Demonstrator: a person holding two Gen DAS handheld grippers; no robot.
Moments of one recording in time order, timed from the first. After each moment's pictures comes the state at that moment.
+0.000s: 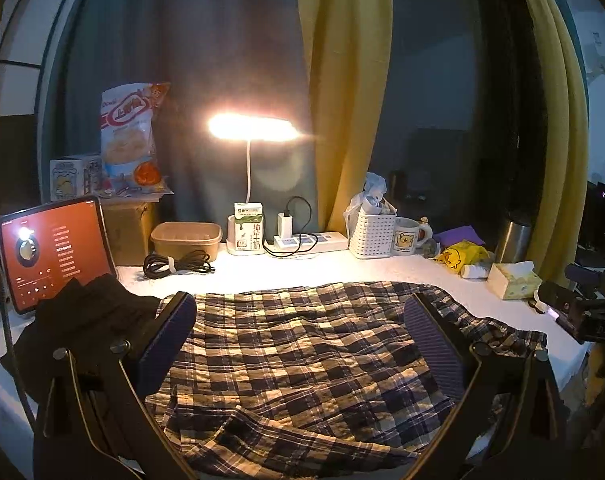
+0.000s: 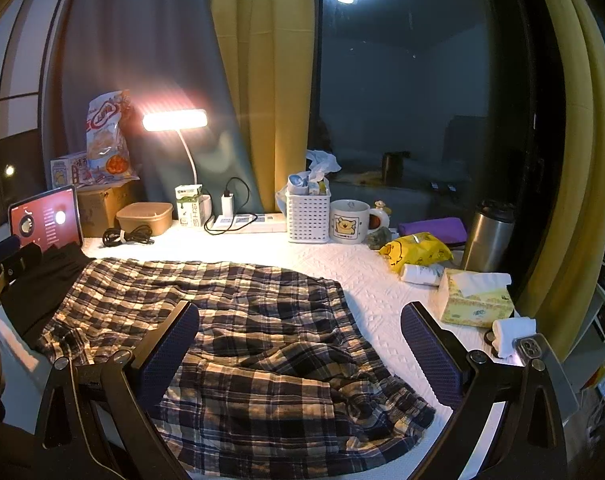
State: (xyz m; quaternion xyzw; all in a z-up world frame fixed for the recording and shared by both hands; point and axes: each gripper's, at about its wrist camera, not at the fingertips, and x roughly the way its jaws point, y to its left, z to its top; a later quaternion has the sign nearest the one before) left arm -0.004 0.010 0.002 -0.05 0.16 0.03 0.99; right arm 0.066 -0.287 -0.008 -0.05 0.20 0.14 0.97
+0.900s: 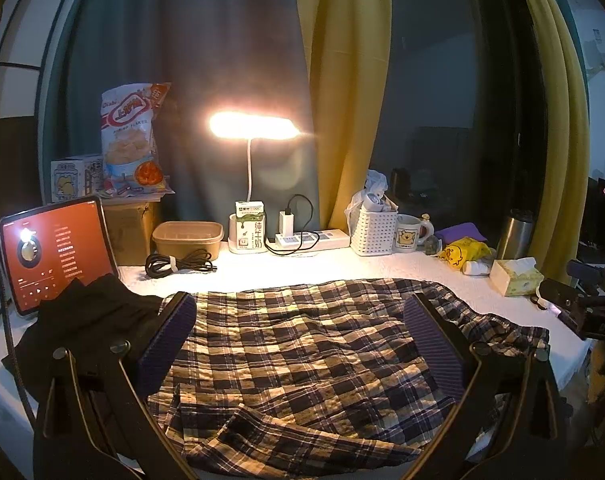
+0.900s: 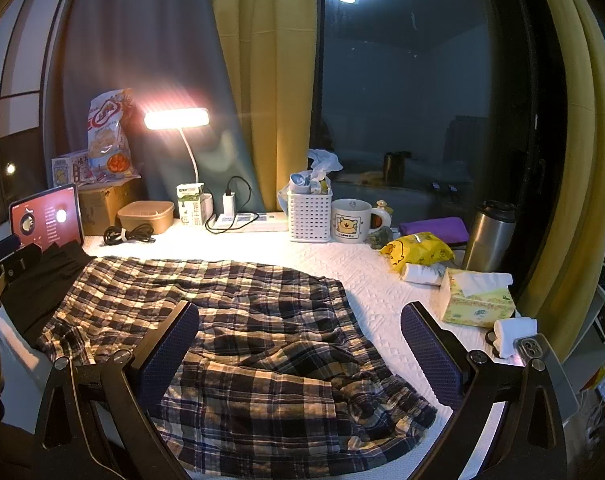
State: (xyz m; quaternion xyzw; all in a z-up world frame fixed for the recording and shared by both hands) left arm -0.006 0.010 0.000 -0.04 0.17 0.03 0.98; right arm 0.065 -0.286 -0.009 -0.05 0.20 0.14 0.97
